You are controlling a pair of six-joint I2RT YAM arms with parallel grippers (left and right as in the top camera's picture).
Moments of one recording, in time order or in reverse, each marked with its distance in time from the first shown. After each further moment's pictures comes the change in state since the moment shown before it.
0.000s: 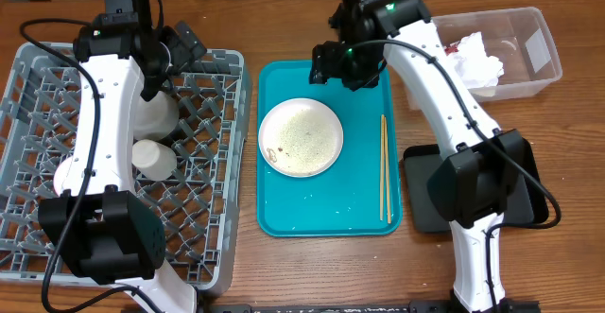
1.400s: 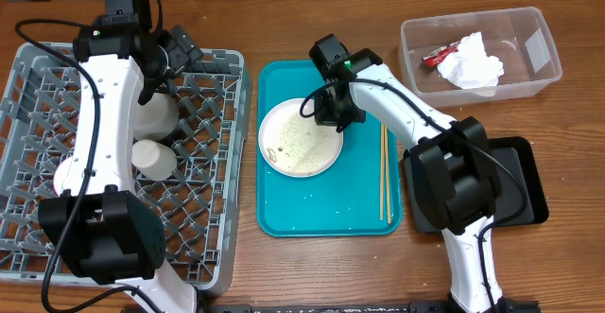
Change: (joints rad) left arm 0.000 0.000 0.000 -0.031 -0.063 -0.001; right arm 0.089 0.000 -0.472 0.364 0.299 0.174
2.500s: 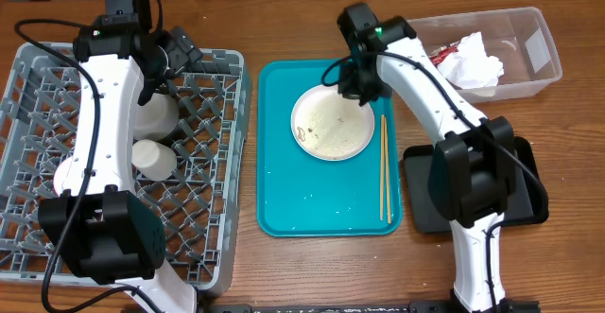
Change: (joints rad) left arm 0.000 0.000 0.000 -0.004 -0.024 0.000; right arm -0.093 0.000 0.248 -0.189 0.016 -0.047
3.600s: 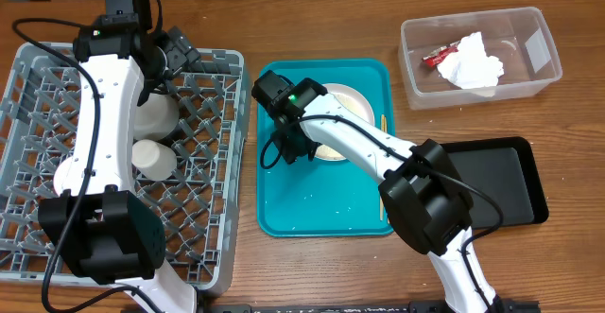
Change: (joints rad) left arm 0.000 0.000 0.000 -0.004 -0.024 0.000; right arm 0.340 0.000 -0.195 0.087 0.093 -0.259
